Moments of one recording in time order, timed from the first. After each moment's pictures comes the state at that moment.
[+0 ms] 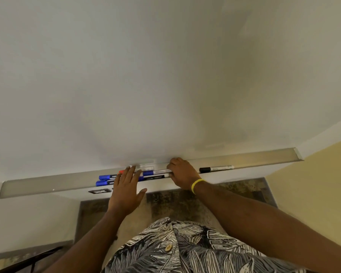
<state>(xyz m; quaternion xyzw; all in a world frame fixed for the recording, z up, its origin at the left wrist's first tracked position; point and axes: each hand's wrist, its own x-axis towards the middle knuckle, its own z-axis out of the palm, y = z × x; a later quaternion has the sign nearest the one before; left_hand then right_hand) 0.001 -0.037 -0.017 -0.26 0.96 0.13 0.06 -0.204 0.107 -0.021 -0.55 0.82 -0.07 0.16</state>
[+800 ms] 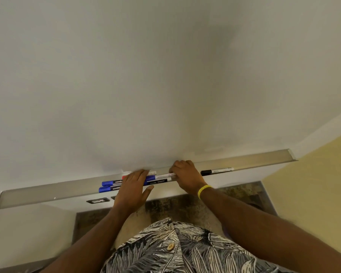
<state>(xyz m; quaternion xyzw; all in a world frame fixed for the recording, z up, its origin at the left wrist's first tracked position) -0.011 -0.047 0.002 -0.20 0.96 0.18 0.03 -0.192 0.113 -0.005 -0.55 0.83 -0.09 0.07</state>
